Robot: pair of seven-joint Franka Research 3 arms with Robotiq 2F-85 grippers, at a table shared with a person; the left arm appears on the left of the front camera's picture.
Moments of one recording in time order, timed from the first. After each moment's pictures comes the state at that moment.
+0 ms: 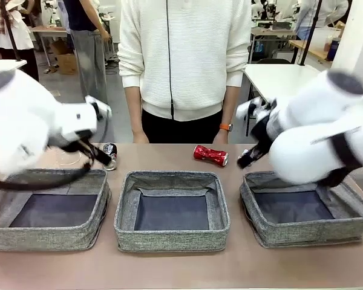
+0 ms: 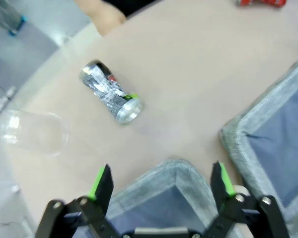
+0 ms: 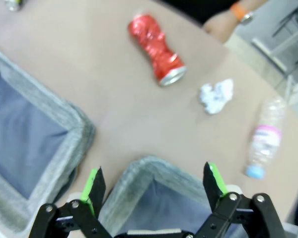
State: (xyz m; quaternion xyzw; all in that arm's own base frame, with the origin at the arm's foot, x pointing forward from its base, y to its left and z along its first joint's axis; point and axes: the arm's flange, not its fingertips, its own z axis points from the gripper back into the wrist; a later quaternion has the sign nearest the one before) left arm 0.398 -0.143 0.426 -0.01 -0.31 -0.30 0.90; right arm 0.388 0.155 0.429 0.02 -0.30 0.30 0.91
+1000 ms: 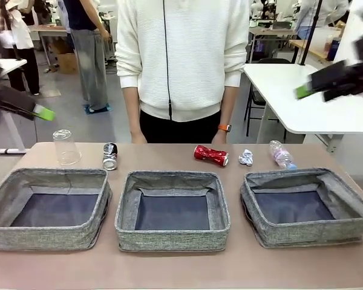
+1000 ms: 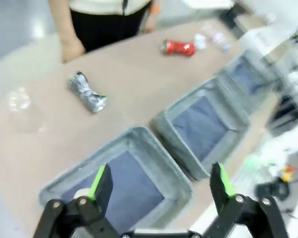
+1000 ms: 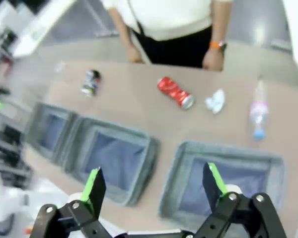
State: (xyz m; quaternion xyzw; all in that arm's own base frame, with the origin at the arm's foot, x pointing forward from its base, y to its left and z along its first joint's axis) left arm 0.342 0.046 0.539 -0.31 -0.32 -0.25 0.86; right arm 0.280 0.007 0.602 0.27 -0.35 0.10 0.89
